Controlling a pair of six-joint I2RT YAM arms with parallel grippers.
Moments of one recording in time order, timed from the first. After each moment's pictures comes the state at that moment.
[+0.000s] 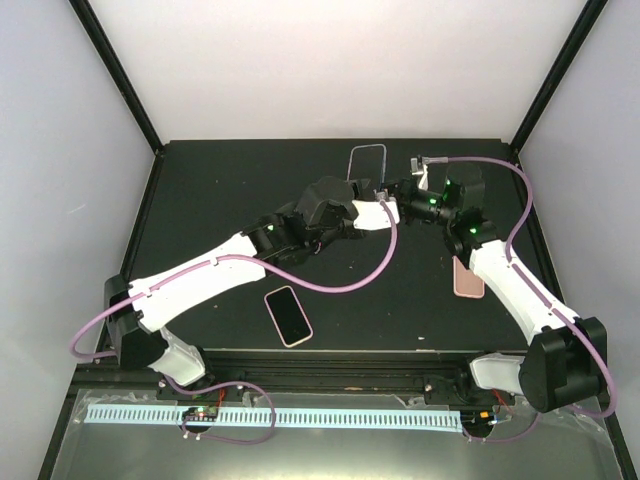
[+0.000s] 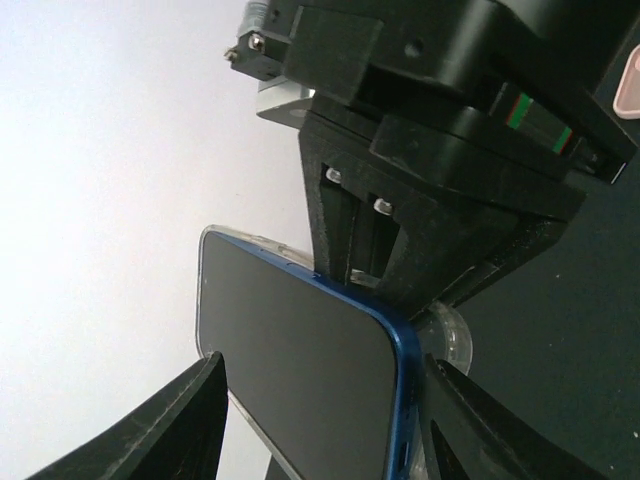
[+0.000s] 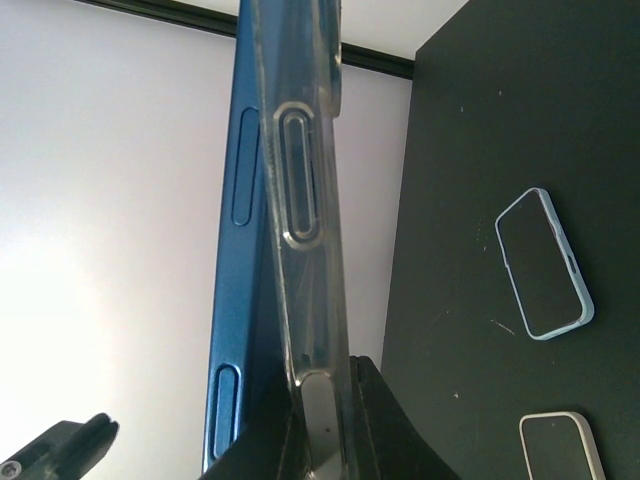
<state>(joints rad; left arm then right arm) -1.01 1.51 1.50 -0.36 -0.36 0.80 0.30 1.27 0.97 0.09 -0.79 1.19</state>
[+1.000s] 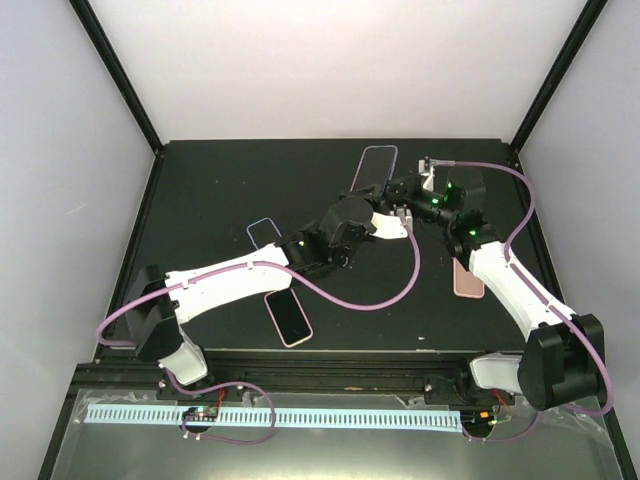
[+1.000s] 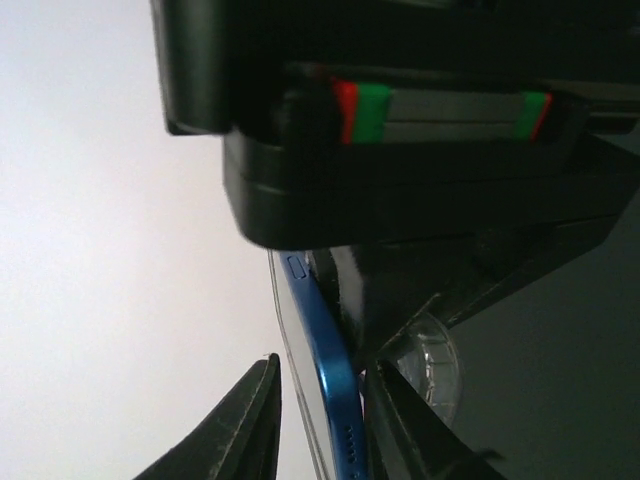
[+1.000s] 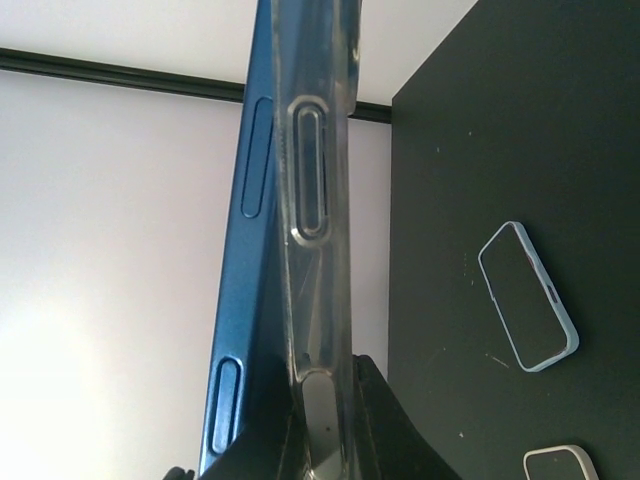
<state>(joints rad) -1.06 1.61 1.38 -0.02 -0.60 1.11 0.28 1.28 0.93 0.15 -0.71 1.27</state>
